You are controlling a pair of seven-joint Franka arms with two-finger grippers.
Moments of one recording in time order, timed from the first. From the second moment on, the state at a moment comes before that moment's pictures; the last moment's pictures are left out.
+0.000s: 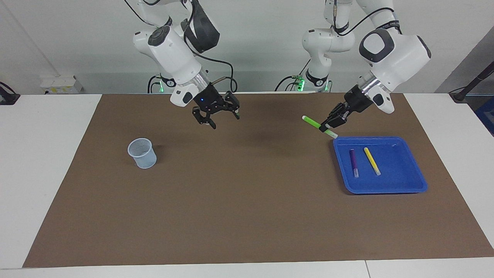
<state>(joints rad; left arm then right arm) -0.08 -0.09 -0.03 -2.01 -0.64 2.00 -0.74 0.21 -0.04 0.17 -2.00 0.42 2.17 0.06</state>
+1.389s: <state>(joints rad) 0.17 0.12 -0.03 -1.98 -0.02 1.96 0.19 0.02 -0.02 0.10 -1.91 0.07 1.82 -0.16</state>
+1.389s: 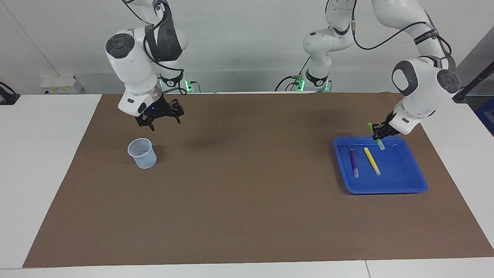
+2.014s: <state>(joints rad) 0.25 0.26 -0.03 -1.97 0.03 2.13 0.27 0.01 0.07 0.09 -1.75 0.04 1.76 -0.16</state>
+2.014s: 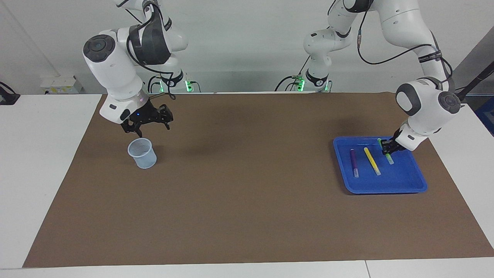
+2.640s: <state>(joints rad) 0.26 0.31 -0.02 -1.97 0.04 2.23 0.29 0.00 0.07 0.07 -1.76 0.01 1.74 -0.16</state>
